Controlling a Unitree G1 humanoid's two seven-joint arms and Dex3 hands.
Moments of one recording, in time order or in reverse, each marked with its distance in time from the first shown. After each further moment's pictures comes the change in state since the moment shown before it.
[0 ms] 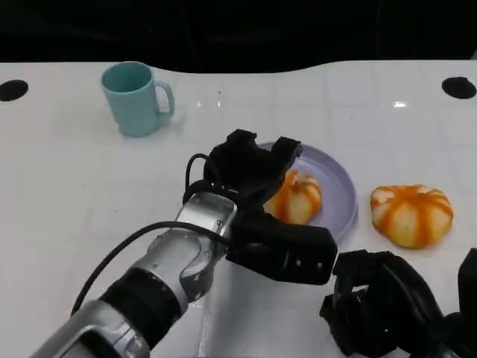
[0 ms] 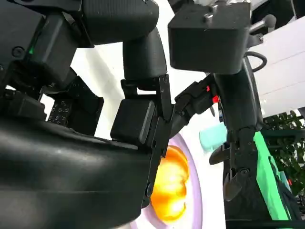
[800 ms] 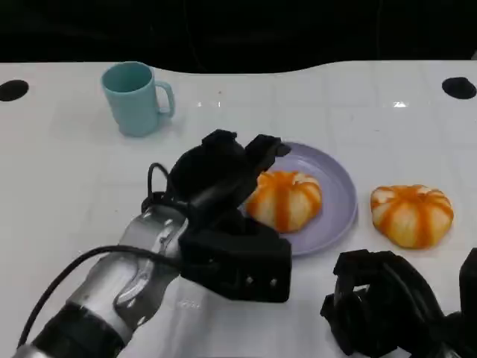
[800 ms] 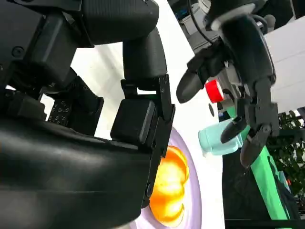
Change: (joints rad) left arm 0.216 0.165 0.134 -0.320 -0.137 -0.185 0.013; right arm 0.000 -0.002 -0.002 0.000 0.003 -0.001 0.002
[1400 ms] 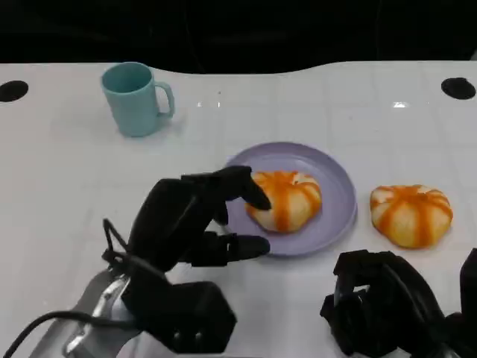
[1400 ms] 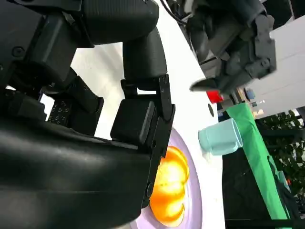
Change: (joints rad) left arm 0.210 0.017 0.175 0.057 -0.249 -0.501 0.242; right arm 0.002 0.000 0.001 -0.002 0.006 0.004 0.001
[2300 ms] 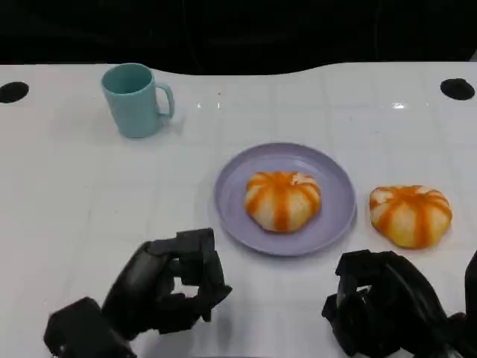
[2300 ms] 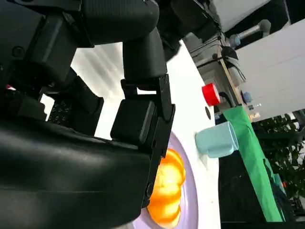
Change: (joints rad) left arm 0.244 -0.093 0.129 0.036 -0.786 -0.076 -0.696; right arm 0.003 -0.010 0.000 -0.004 0.011 -0.006 0.016
